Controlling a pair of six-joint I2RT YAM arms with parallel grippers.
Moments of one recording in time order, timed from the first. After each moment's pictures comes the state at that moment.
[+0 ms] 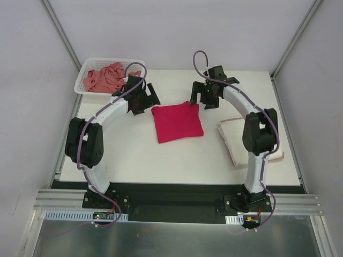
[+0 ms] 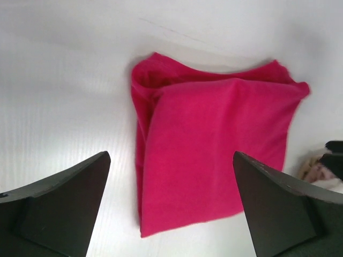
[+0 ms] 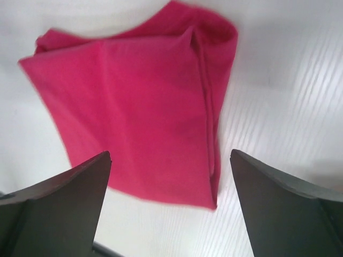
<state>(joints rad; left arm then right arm) -0.33 1.80 1.36 -0.42 0.05 -0.72 0.33 2.11 1.81 -0.73 -0.25 0.37</state>
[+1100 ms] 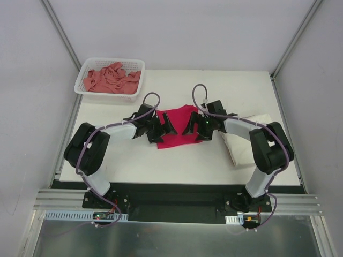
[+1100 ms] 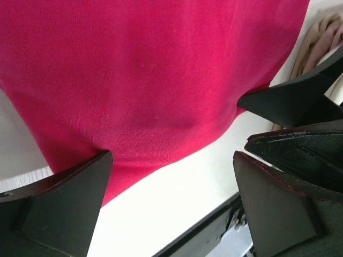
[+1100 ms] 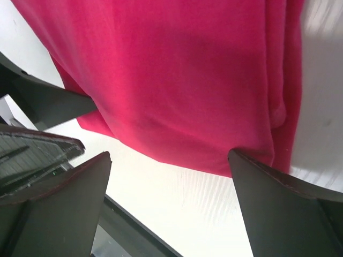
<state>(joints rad) -0.50 1.71 0.91 -0.10 0.35 -0.88 0.43 1.77 1.01 -0.25 -0.46 0.61</state>
